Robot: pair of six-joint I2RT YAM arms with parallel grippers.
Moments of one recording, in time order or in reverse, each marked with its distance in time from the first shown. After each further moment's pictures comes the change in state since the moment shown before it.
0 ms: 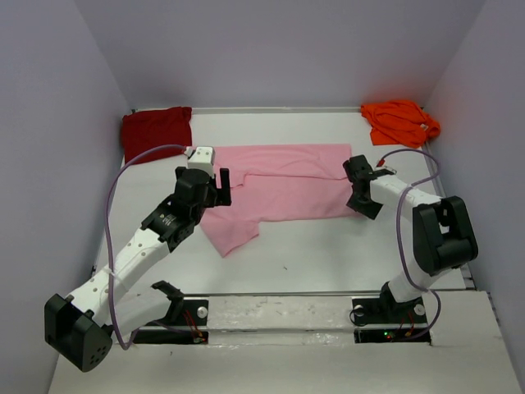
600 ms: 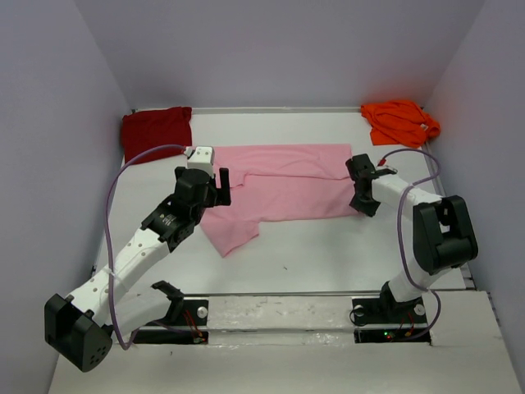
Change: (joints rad) left arm 0.000 0.000 0.000 0.000 -0.010 0.000; right arm -0.029 0.018 0.000 0.032 -0.039 -0.022
